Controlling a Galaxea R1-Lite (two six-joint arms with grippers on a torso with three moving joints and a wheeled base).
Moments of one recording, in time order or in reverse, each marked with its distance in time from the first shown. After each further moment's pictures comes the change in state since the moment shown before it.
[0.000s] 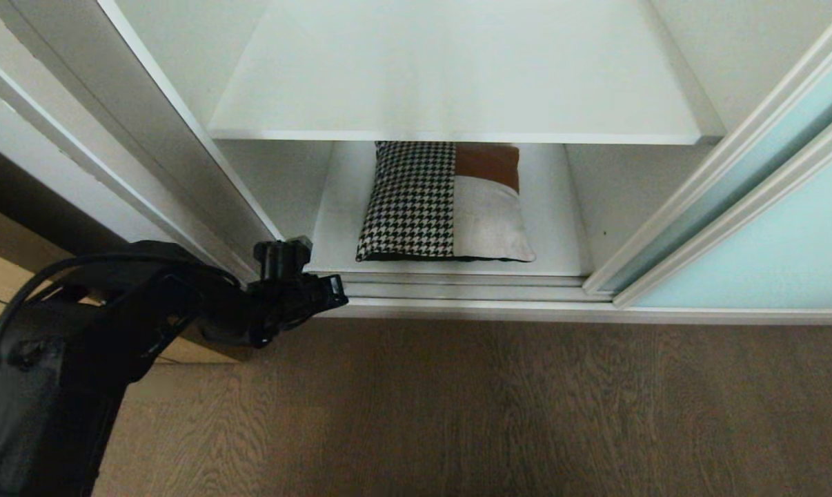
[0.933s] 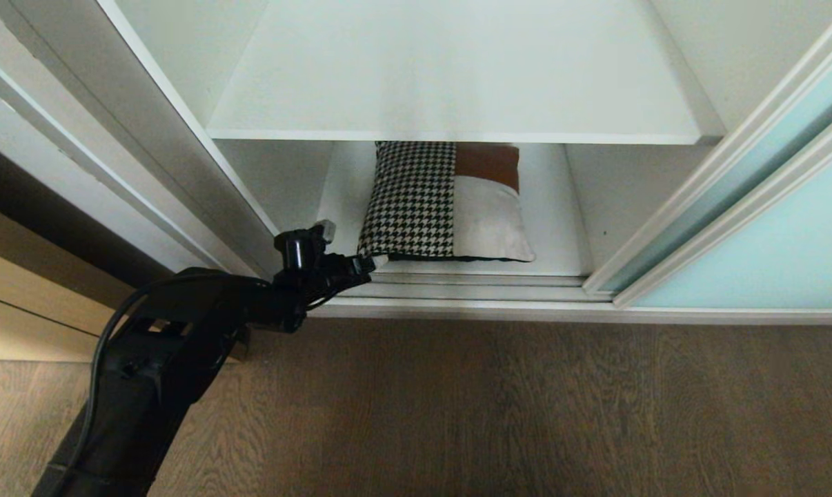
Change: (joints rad) left arm -0.002 0.263 -0.472 -0.026 -0.320 -0.043; right arm 0.000 0.000 0.000 0.000 0.000 0.000
